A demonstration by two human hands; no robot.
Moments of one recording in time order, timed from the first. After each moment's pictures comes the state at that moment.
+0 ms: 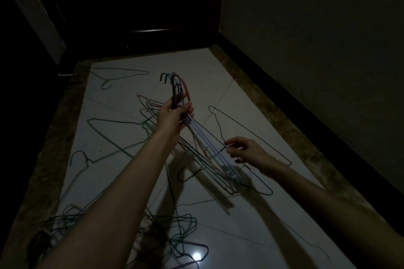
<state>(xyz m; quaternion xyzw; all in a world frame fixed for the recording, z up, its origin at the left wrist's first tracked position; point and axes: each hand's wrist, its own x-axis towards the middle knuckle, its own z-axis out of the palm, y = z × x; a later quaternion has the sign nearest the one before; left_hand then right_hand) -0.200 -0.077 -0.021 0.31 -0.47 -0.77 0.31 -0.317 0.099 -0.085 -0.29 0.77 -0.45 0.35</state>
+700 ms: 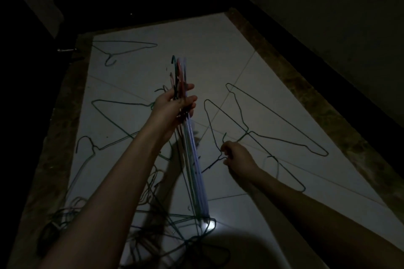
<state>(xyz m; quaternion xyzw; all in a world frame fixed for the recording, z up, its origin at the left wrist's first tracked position) -0.186 -0.119 -0.050 0.35 -0.56 -0.72 0.23 -0.295 0.030 -0.216 -0.36 0.84 -0.30 0.26</state>
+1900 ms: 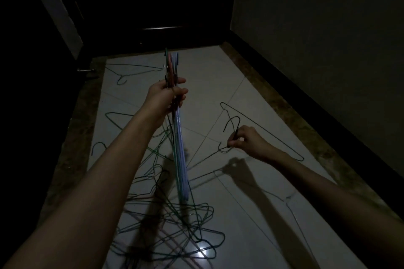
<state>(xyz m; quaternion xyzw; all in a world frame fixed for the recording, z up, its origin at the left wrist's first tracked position) -0.142 -0.112 0.033 0.33 -0.61 -0.67 0.27 -0.289 0.068 -0.061 -0.45 0.82 -0.29 0.22</state>
